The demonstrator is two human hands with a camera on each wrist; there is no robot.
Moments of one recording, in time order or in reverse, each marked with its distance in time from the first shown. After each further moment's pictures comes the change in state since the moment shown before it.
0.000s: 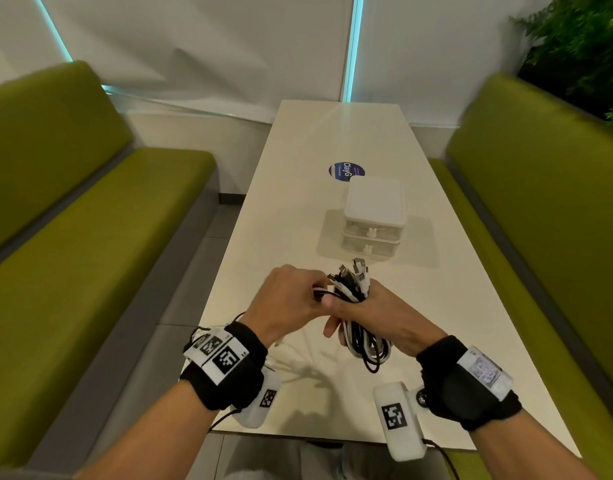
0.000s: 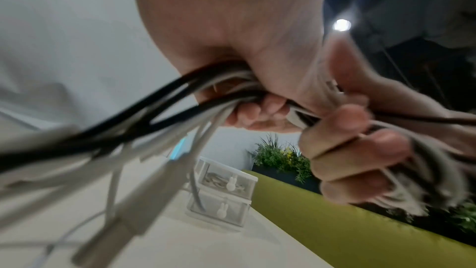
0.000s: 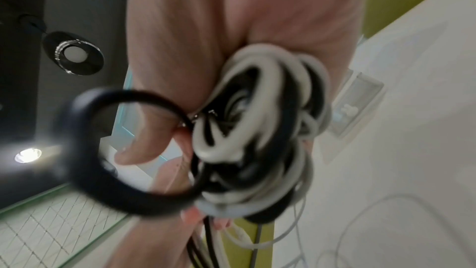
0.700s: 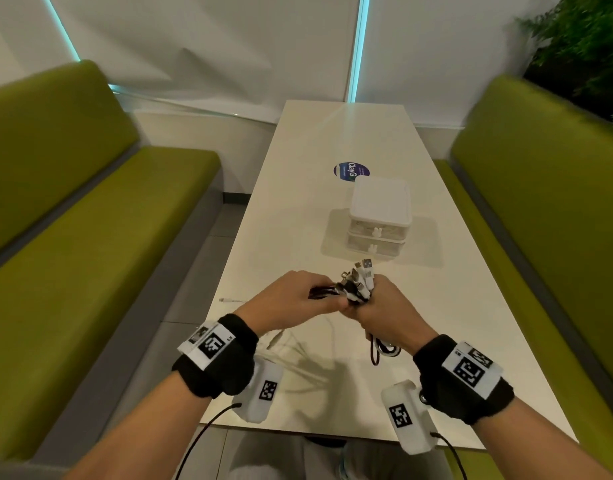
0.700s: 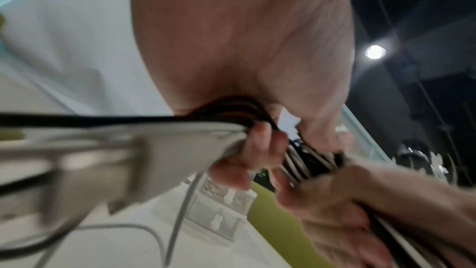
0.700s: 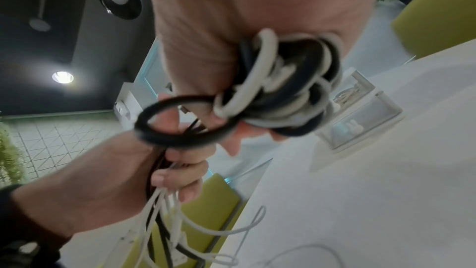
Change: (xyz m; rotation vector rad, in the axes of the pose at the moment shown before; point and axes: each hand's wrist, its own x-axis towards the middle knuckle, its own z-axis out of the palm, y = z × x) left_hand -0.004 -0.013 -0.005 -0.360 -0.263 -0.071; right_hand 0.015 0.021 -0.001 -0.411 0.232 -0.018
